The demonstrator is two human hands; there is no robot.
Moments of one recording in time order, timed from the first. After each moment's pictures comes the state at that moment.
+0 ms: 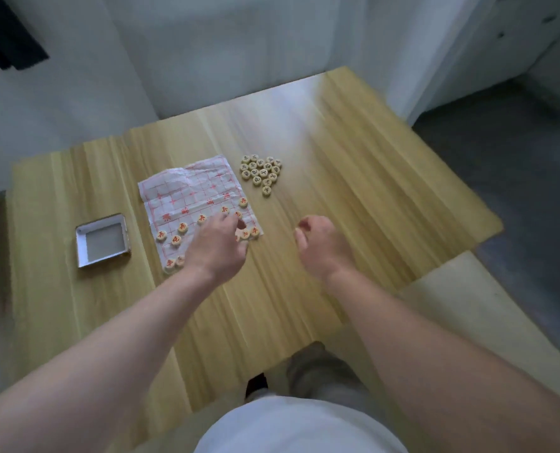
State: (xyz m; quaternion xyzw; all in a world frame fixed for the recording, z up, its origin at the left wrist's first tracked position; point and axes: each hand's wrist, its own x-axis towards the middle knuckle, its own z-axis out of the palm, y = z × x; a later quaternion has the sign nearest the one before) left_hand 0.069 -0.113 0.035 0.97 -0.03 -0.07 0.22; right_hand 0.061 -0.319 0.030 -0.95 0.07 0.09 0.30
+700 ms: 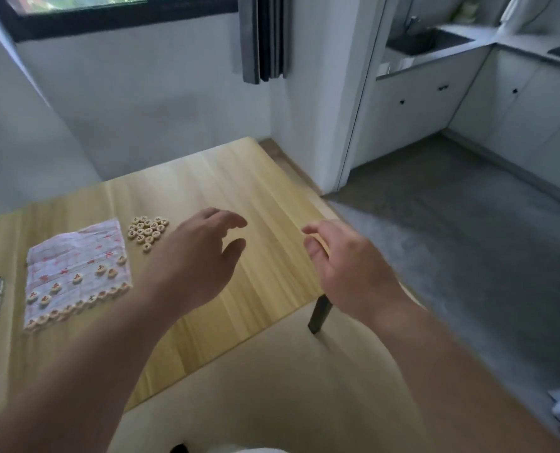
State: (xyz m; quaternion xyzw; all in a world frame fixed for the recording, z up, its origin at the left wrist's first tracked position) left_hand -0.005 -0.476 0.219 0.96 -0.17 0.07 0.21; right_hand -0.044 -0.701 0.194 -0.94 -0.04 -0.08 0.33
